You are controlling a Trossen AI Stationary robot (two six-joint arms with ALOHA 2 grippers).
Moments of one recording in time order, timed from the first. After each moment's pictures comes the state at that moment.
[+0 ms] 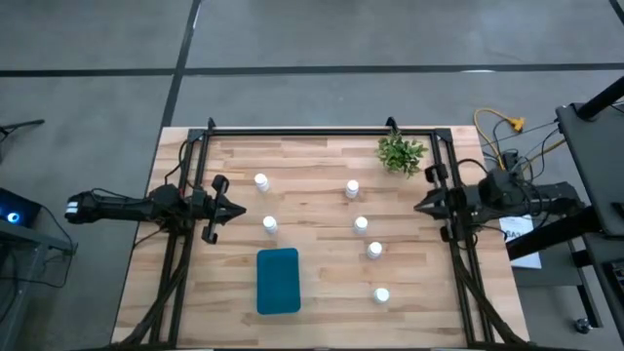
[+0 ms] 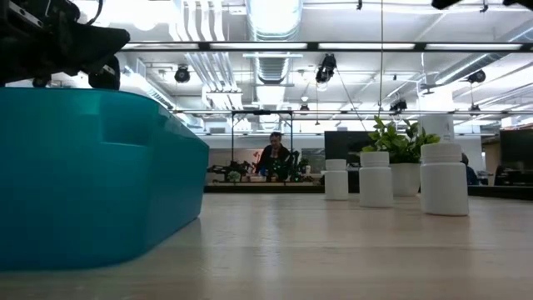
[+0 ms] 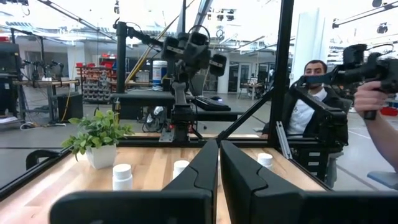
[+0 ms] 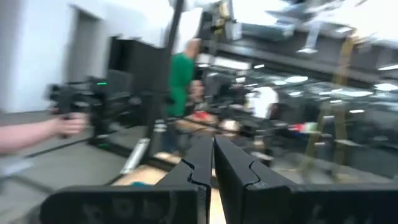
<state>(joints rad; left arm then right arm) -0.03 0.21 0.01 0.35 0.05 -0.06 0.09 0.34 0.38 0.18 -0.22 -0.15</state>
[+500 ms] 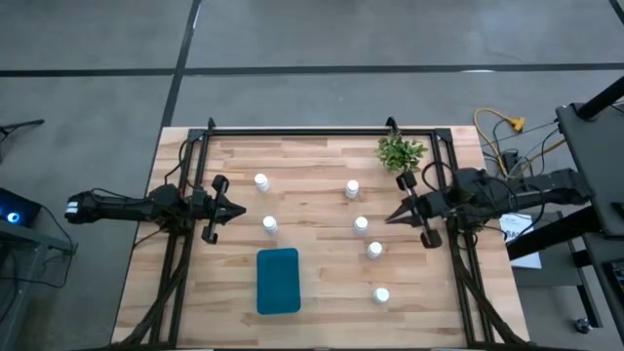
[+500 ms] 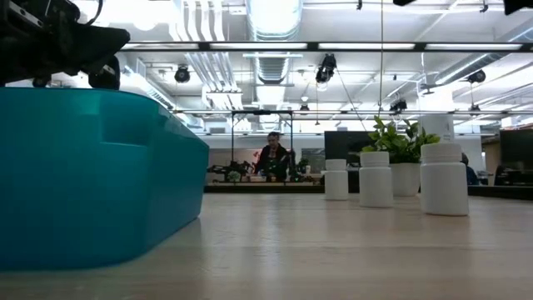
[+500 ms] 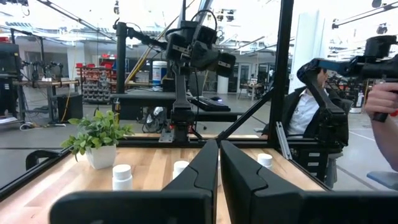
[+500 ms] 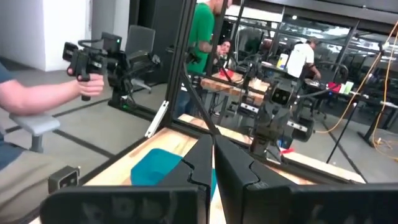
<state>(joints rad) -0.03 0.21 0.01 0.35 0.05 -0.06 0.10 0.72 0.56 0.17 -0.27 -0.18</state>
